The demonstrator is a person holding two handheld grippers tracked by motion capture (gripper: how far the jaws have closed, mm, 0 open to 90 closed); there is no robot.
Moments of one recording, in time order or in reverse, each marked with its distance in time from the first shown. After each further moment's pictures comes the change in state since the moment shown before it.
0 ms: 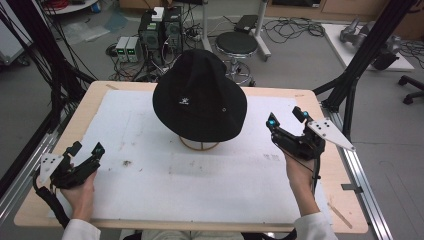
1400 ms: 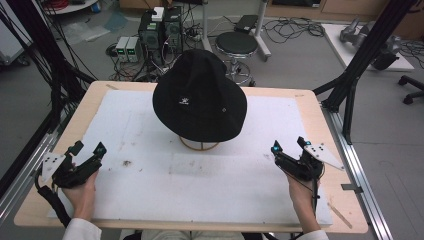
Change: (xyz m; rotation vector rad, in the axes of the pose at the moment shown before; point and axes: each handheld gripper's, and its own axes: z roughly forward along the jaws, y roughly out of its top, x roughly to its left) left arm -0.003 0.000 0.002 0.005 -0.008 0.007; right arm -0.031 -0.082 -0.018 0.201 -0.135 0.030
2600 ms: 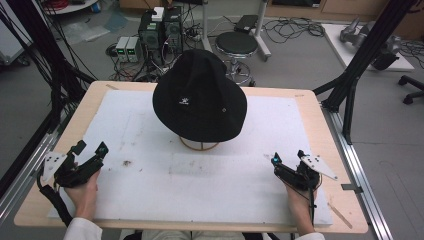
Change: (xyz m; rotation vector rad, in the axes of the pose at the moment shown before) left arm -0.004 -0.001 0.003 0.002 -0.025 -0.020; right arm -0.013 -0.047 0.003 0.063 -0.064 0.016
